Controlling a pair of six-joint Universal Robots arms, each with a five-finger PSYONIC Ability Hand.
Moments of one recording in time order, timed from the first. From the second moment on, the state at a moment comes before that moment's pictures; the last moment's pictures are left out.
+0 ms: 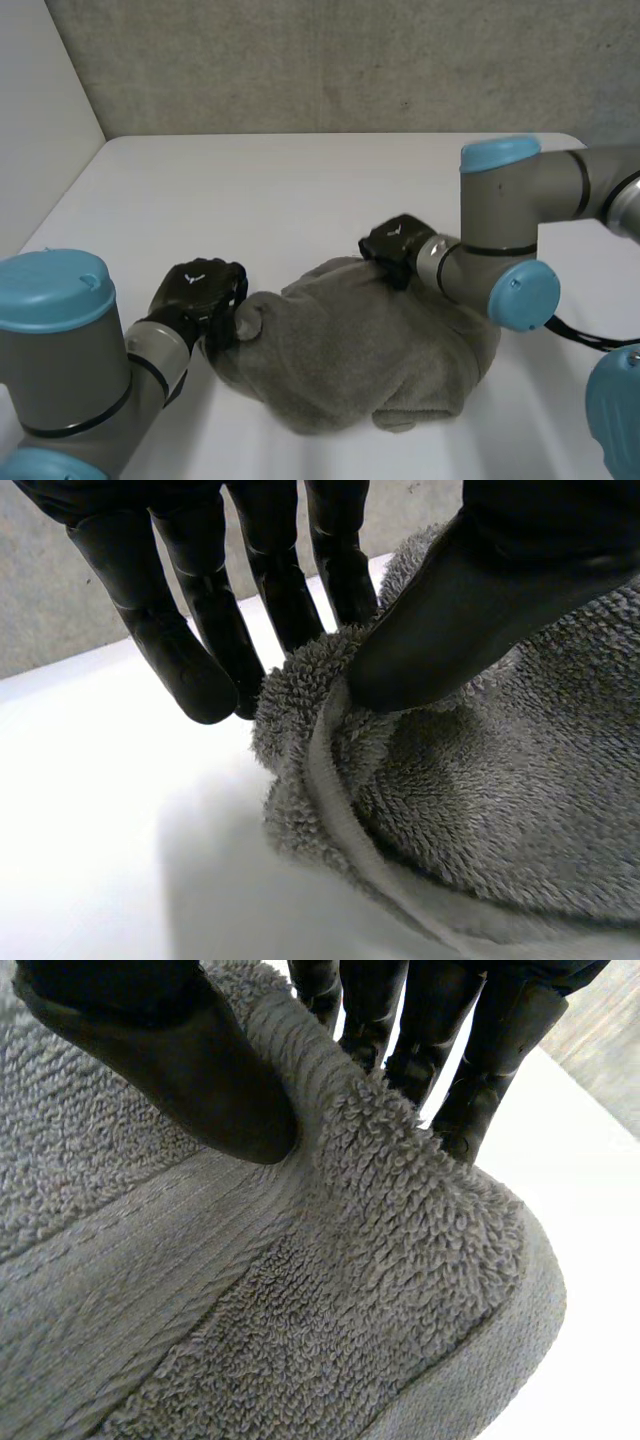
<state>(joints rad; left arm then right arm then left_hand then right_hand) 4.19 -1.86 -1.81 3.31 -1.62 3.17 2.08 -0.68 0.82 0.40 1.37 2.61 1.42 1.45 1.54 1.51 1.46 0.94 1.30 1.31 1.33 1.17</state>
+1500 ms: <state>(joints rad) 4.36 -1.94 -2.09 3.86 -1.65 3.75 1.77 -1.38 1.92 -0.24 1.32 2.77 0.39 0.40 0.38 0.40 0.35 0.94 1.33 1.33 1.33 1.18</state>
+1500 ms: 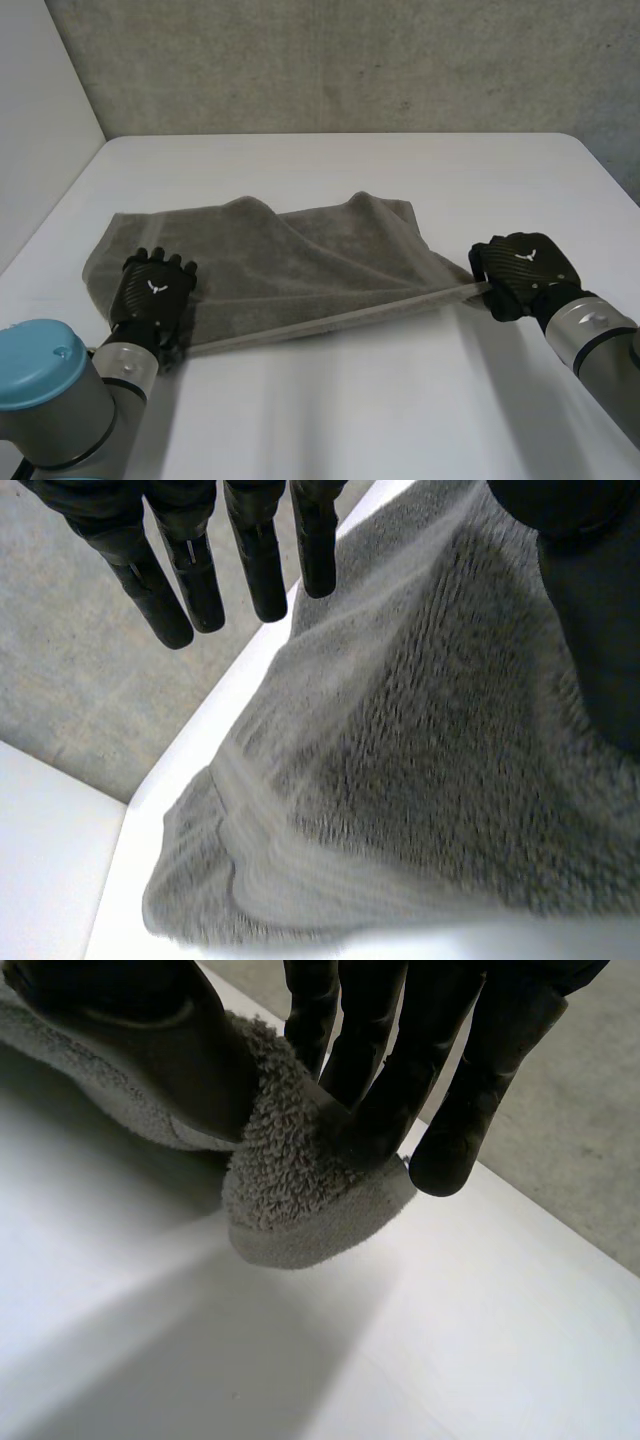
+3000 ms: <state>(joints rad) 4.54 -1.91 -2.04 3.51 -1.35 3.58 1.77 -1.25 1.91 -0.30 1.32 2.77 0.85 0.85 0.85 0.85 0.85 0.94 1.33 1.33 1.33 1.19</state>
